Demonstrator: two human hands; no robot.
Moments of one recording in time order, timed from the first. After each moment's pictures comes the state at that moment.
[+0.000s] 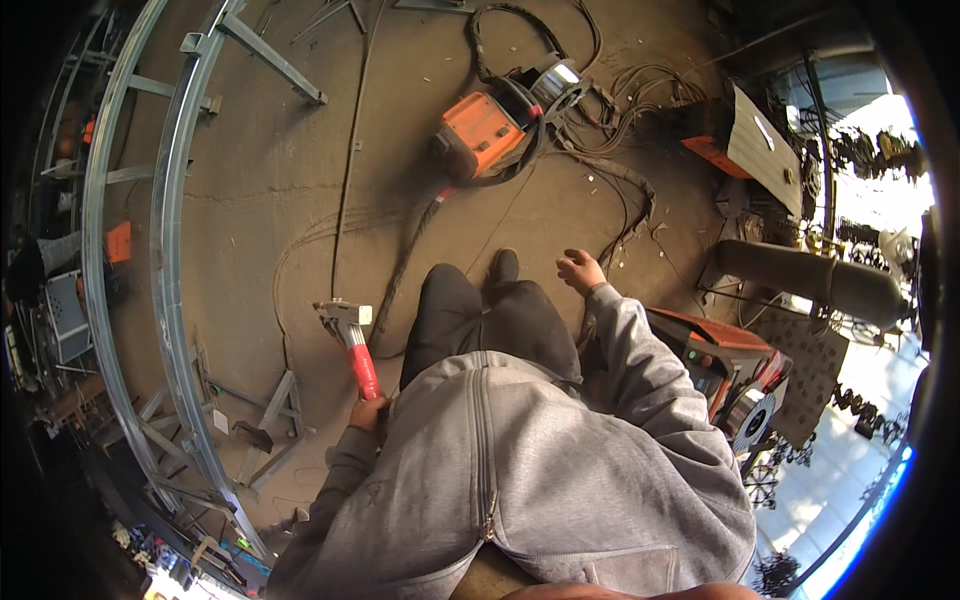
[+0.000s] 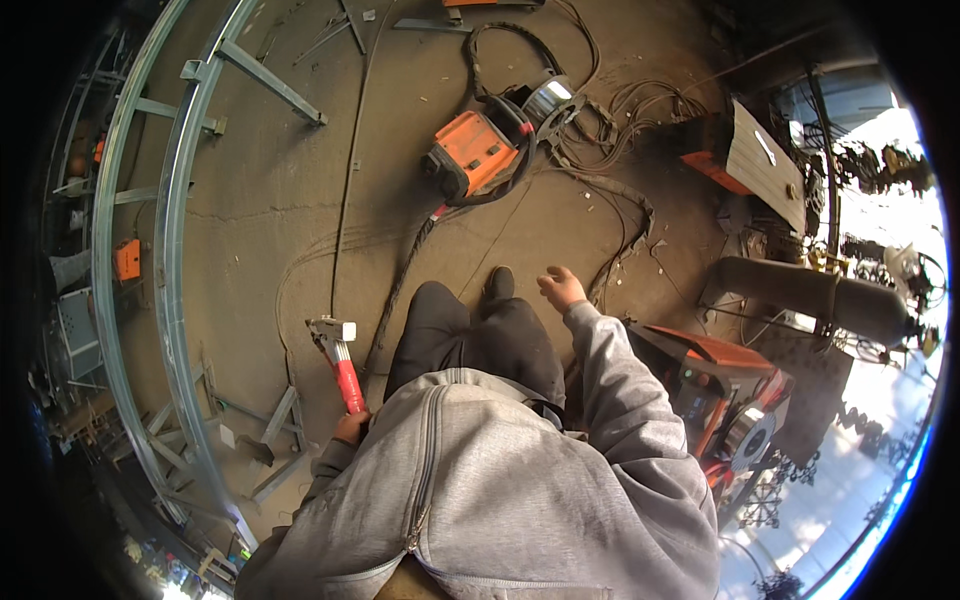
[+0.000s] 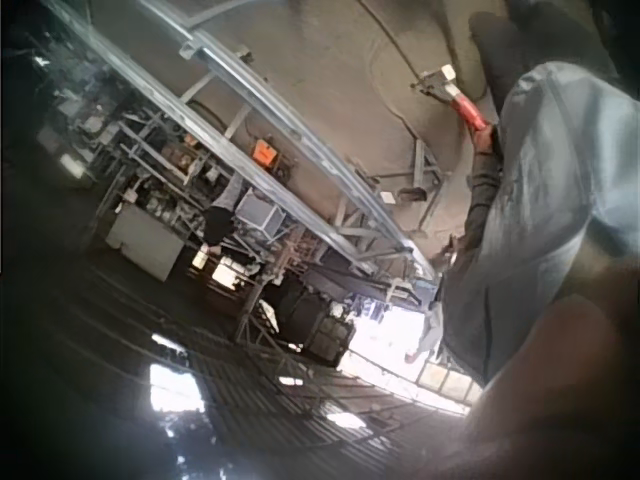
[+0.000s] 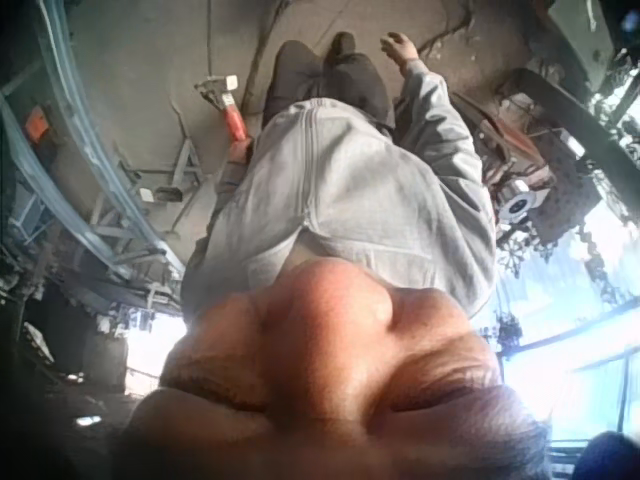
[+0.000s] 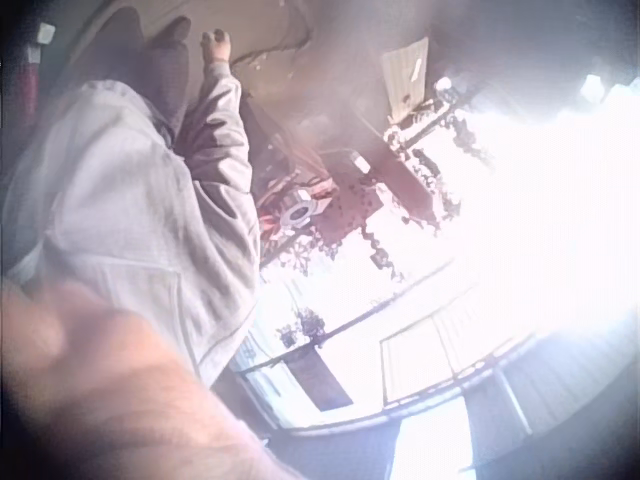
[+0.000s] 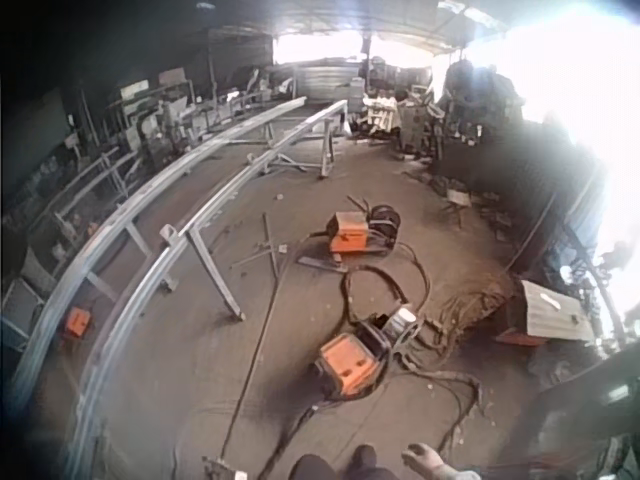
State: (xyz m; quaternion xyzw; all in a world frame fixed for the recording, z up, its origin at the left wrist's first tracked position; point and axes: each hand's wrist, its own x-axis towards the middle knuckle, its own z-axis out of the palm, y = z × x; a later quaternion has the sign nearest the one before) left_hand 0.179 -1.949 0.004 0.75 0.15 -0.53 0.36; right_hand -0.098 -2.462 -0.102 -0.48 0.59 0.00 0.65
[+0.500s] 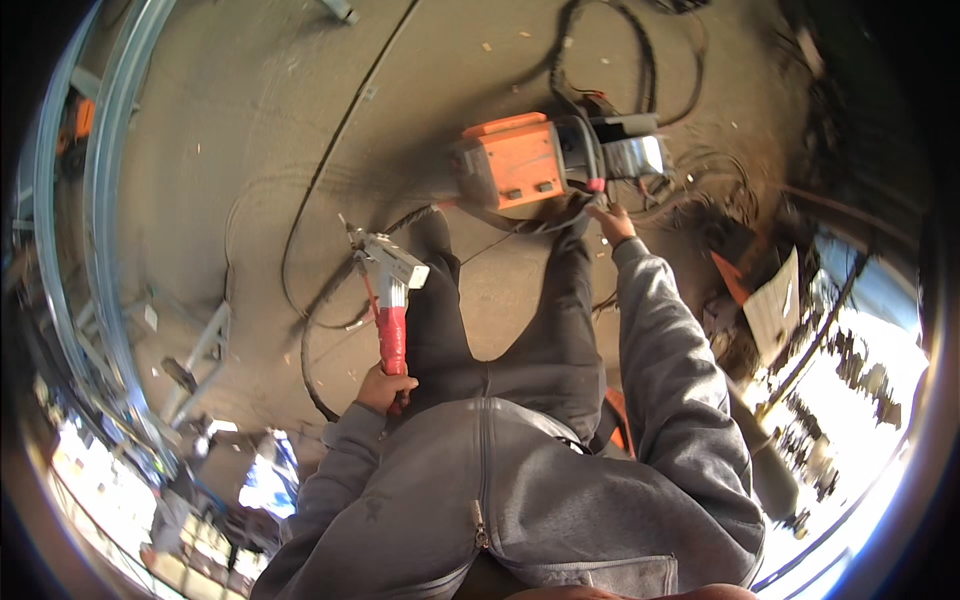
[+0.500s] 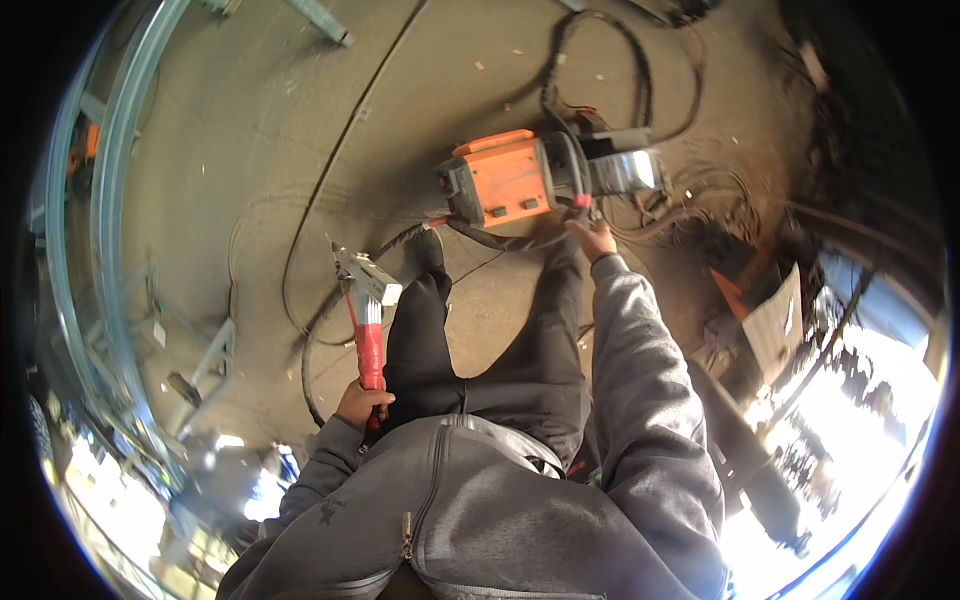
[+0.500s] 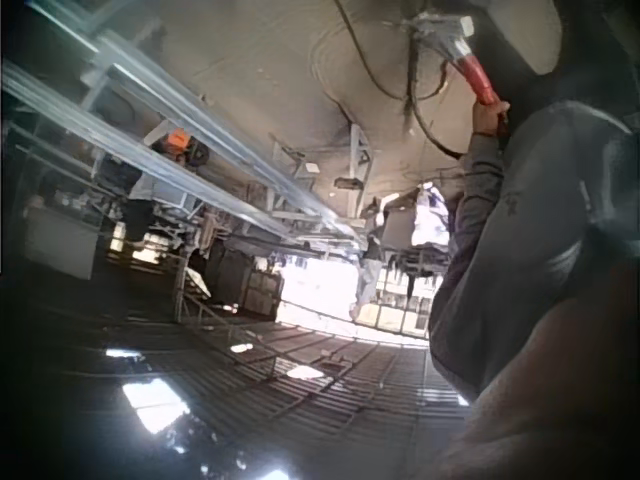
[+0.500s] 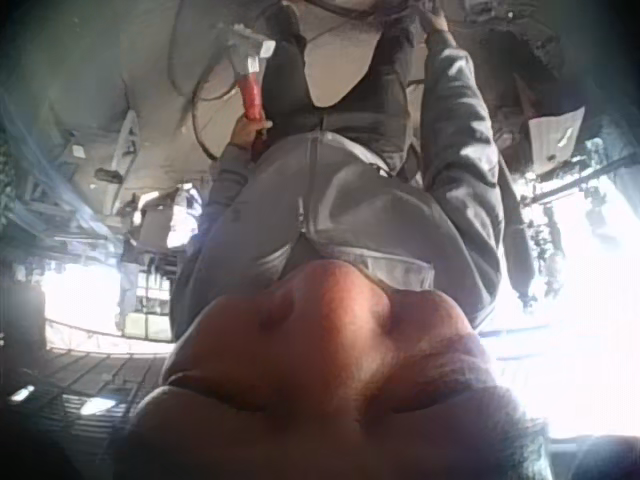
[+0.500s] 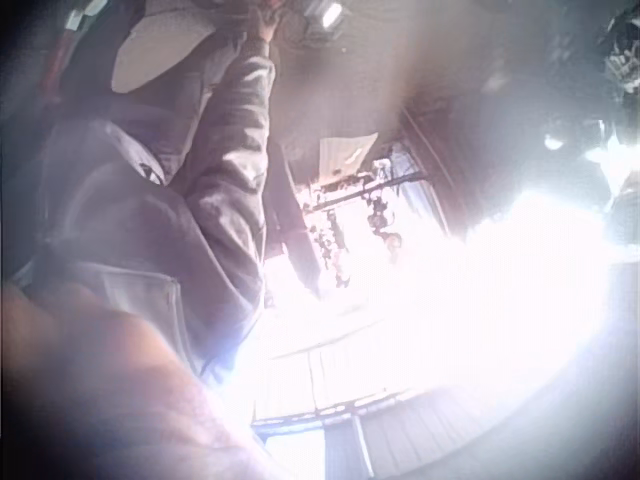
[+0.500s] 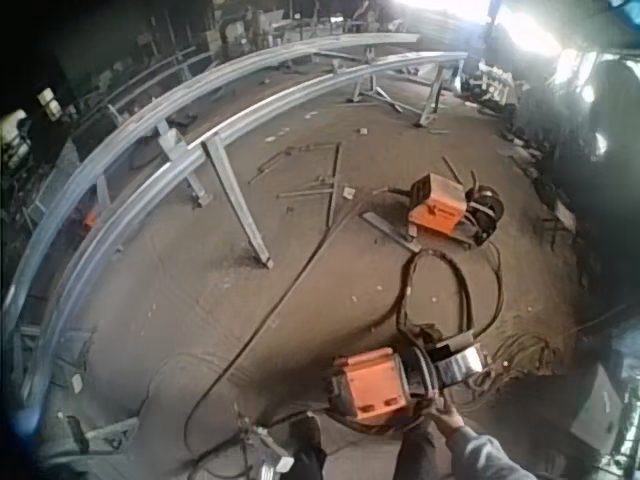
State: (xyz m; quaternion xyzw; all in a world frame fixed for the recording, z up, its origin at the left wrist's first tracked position) left_hand 0.223 -2.262 -0.060 0.61 0.27 -0.60 0.44; right_hand 0.099 -2.830 -0.333 -0.68 0.54 0.18 0.46
